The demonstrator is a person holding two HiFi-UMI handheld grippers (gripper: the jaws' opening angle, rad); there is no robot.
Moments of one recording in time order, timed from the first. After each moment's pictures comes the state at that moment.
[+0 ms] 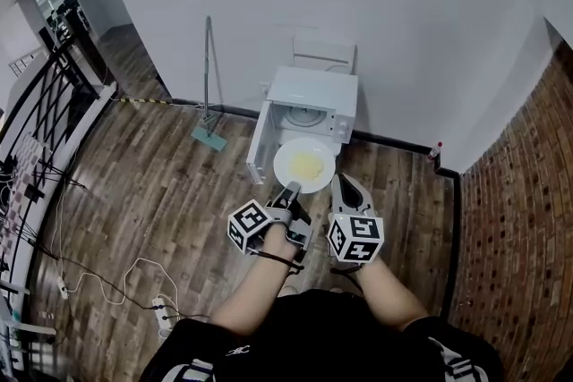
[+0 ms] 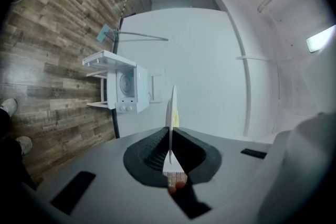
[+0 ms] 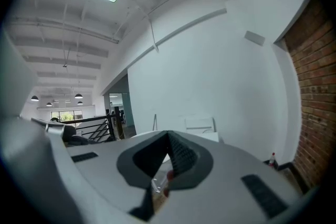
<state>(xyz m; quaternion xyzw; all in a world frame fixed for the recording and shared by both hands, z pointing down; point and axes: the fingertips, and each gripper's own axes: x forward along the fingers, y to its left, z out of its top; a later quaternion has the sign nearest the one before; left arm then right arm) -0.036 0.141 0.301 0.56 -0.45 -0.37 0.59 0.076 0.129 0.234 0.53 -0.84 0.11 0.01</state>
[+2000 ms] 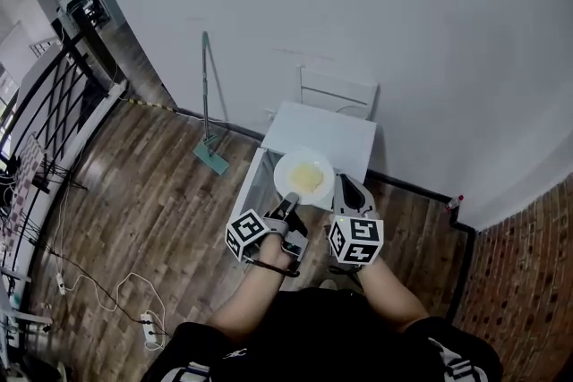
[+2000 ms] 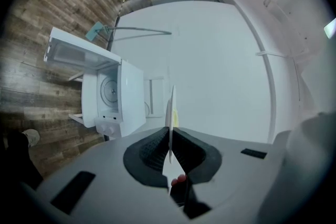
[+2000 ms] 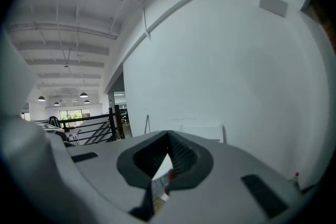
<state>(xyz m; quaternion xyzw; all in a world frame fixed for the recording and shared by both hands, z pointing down) -0.033 -0.164 0.344 0.53 -0.49 -0.37 0.58 0.081 -0.214 0.264 0.48 -0.87 0.11 0.02</state>
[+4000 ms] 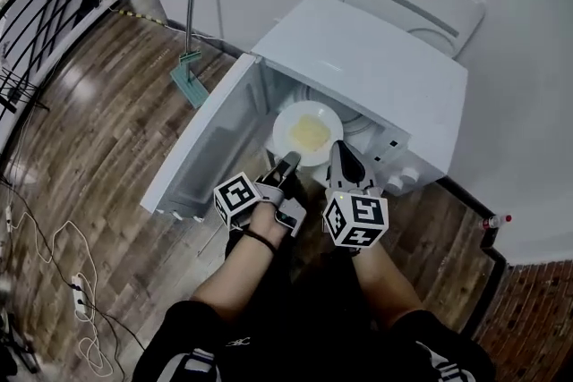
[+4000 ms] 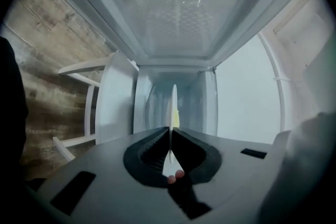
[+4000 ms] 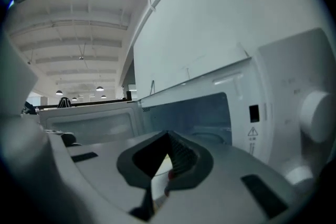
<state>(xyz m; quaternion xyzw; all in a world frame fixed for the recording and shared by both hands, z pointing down) -0.125 -0.313 0.766 0.51 -0.46 -0.47 0.56 -0.043 -0.357 0.692 0.39 -0.91 0.10 0.03</state>
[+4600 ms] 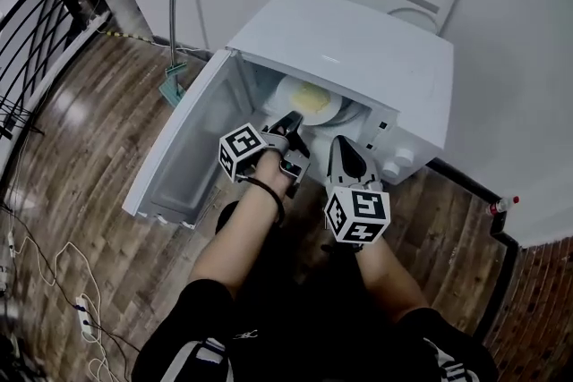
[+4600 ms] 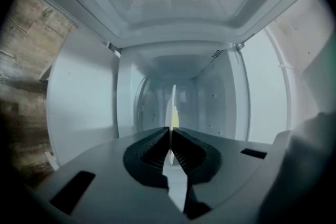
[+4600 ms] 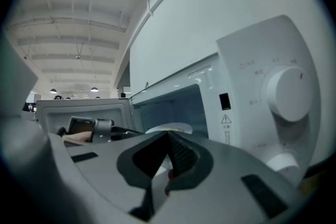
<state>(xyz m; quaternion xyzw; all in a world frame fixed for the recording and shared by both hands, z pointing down) -0.134 -0.414 0.781 0.55 -0.47 -0.42 0.55 -0.015 -0.368 0.714 0.43 -0.90 0.09 0.01</state>
